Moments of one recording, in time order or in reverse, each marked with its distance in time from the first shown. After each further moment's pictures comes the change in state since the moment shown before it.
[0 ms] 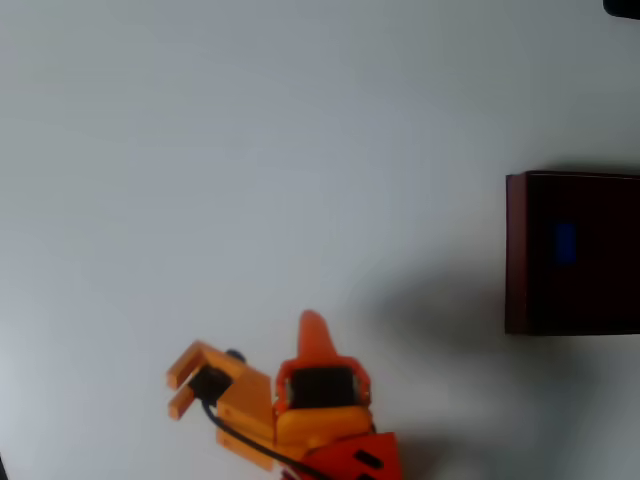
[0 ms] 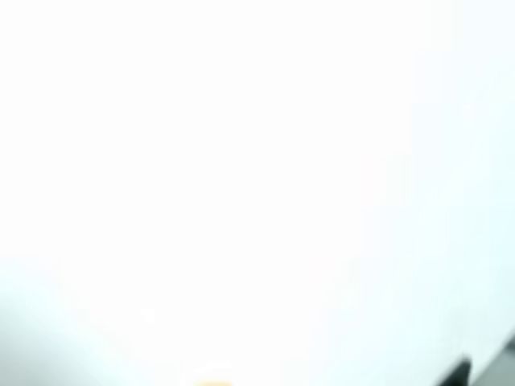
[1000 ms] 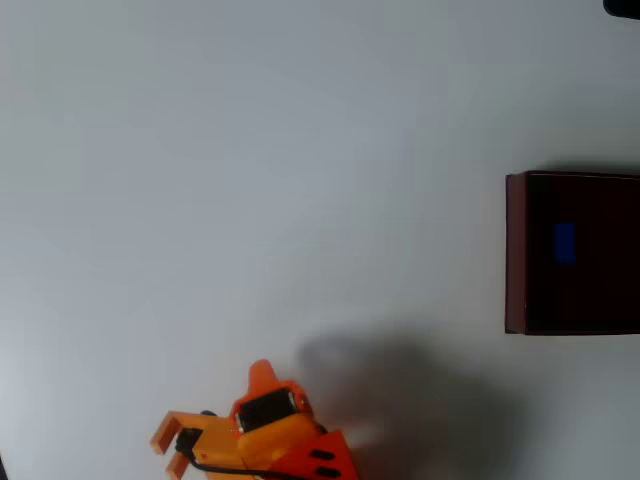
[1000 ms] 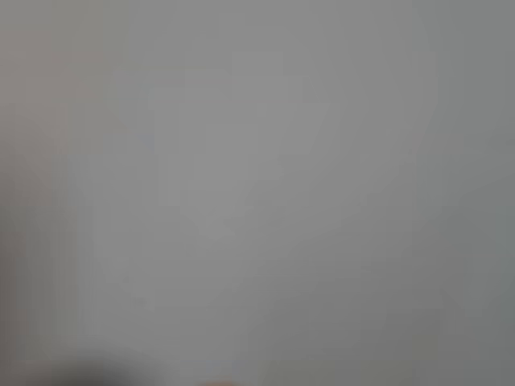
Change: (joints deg) arm -14.1 18.8 24.2 5.0 -6.1
